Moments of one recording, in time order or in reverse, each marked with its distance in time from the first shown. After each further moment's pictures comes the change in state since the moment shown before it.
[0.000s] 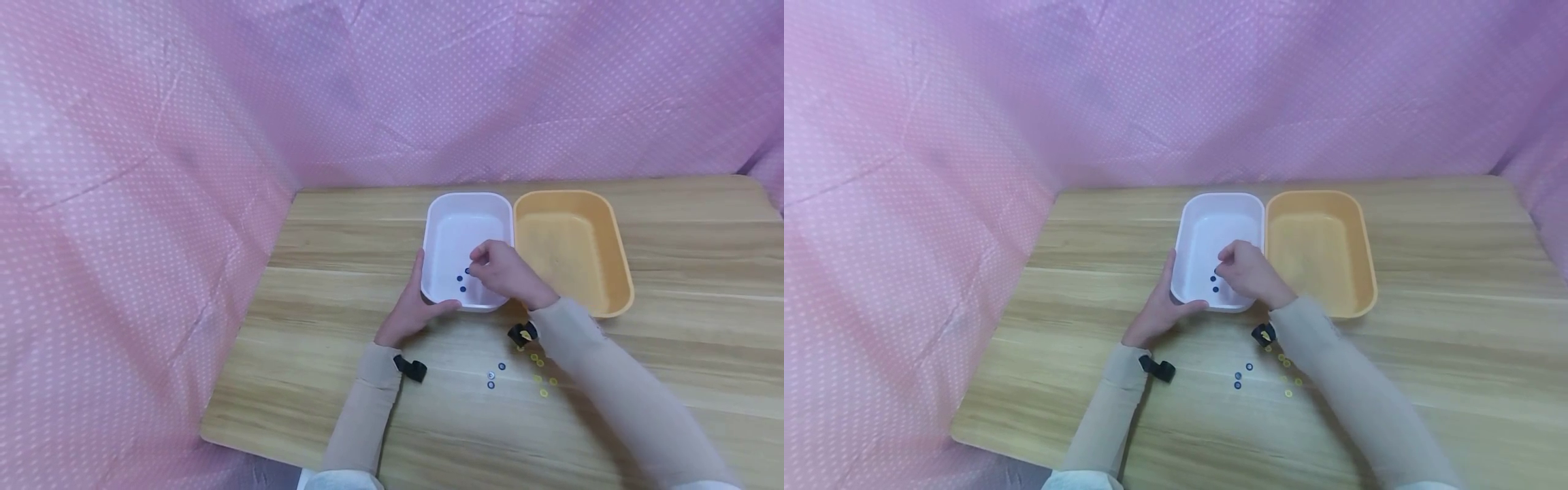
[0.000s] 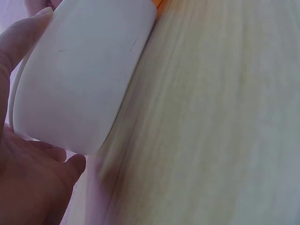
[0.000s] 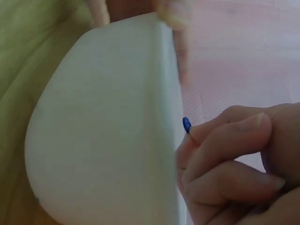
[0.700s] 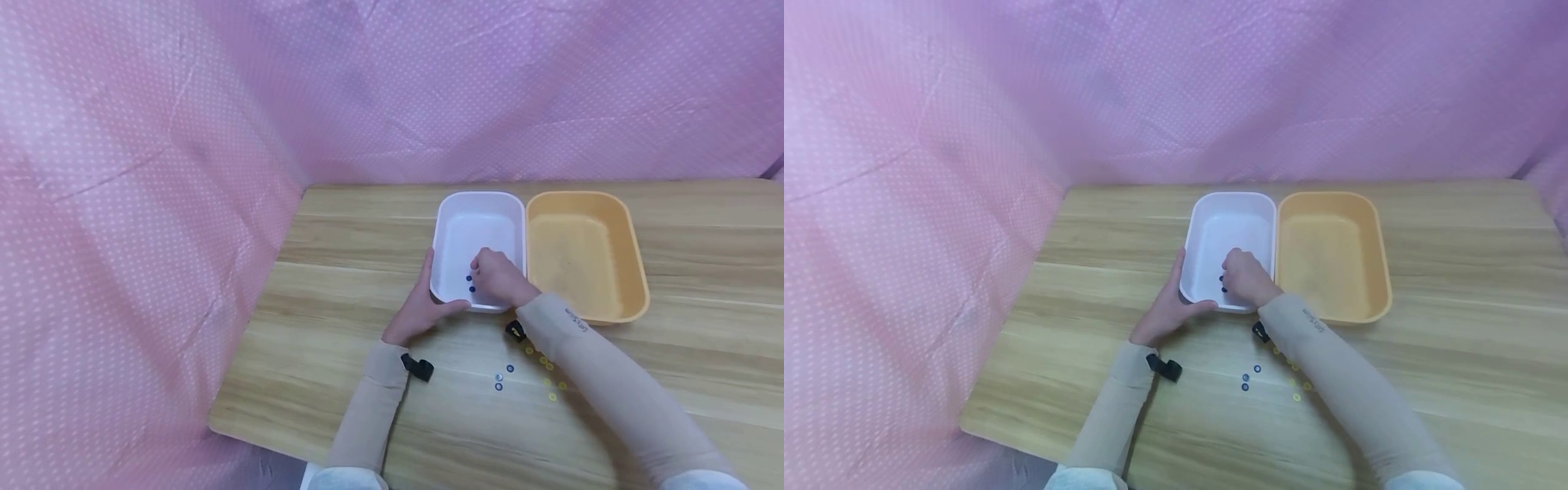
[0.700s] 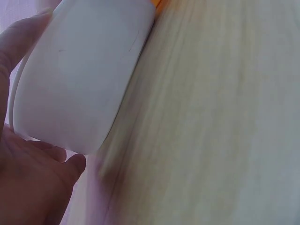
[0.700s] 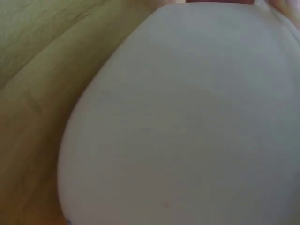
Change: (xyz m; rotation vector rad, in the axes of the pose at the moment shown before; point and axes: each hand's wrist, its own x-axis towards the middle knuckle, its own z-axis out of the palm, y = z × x) left_hand -0.002 -0.004 0.001 0.043 0.022 -0.011; right_hand 0.030 0.007 0.025 -0.252 -0.115 0.066
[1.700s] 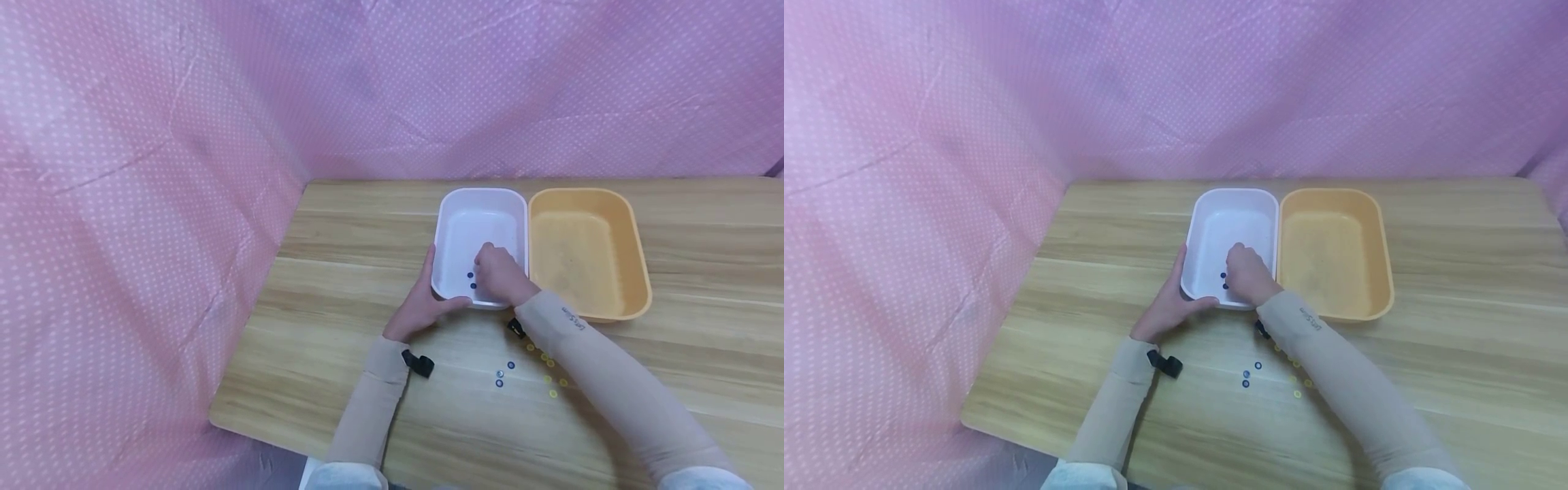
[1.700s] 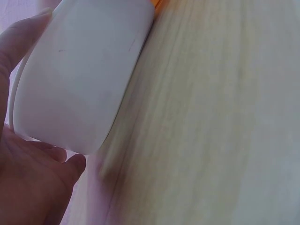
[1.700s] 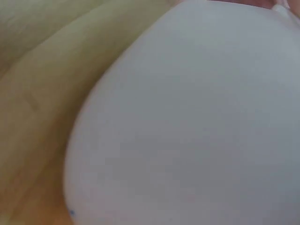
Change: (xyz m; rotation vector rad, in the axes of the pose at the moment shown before) left_hand -0.001 0.001 -0.001 -0.016 -0.020 0.013; right_hand -0.003 0.000 0.003 -0.059 0.072 -0.028
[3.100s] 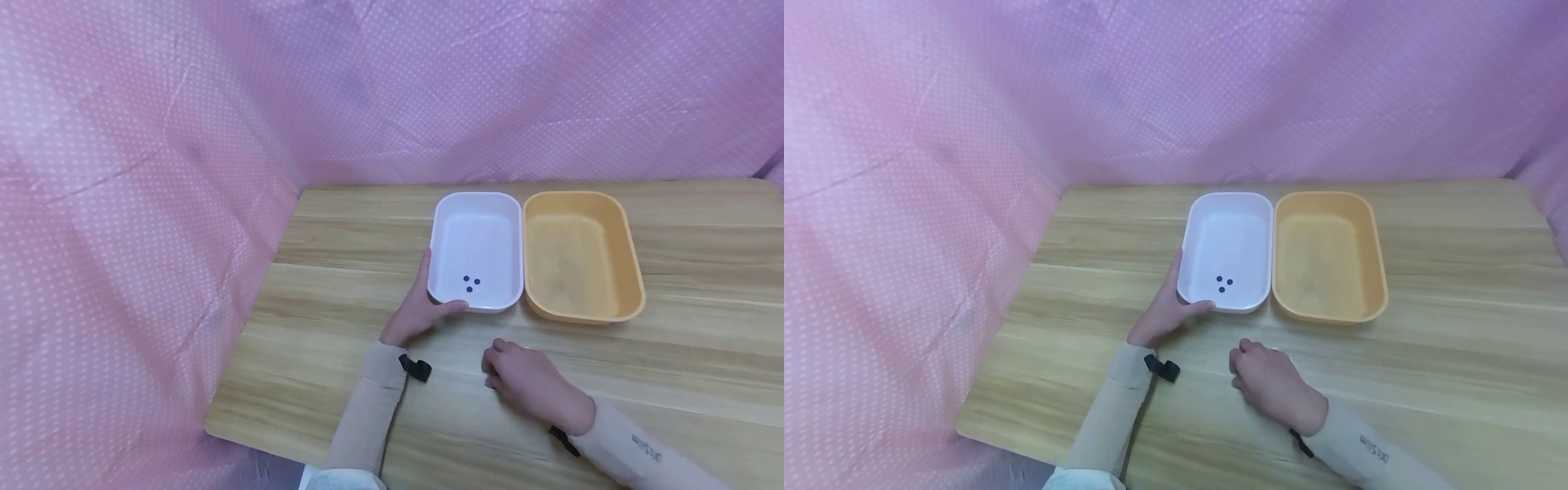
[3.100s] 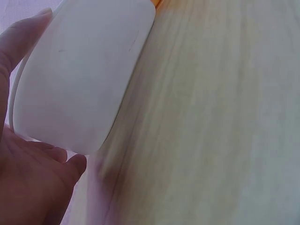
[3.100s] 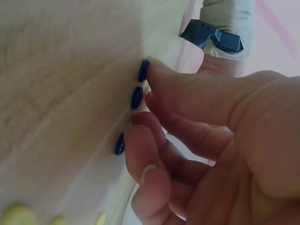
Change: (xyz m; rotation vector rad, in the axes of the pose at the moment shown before) left_hand 0.000 0.011 0.001 -0.060 -0.012 0.001; right_hand -0.135 0.032 0.059 -0.312 0.043 -0.380
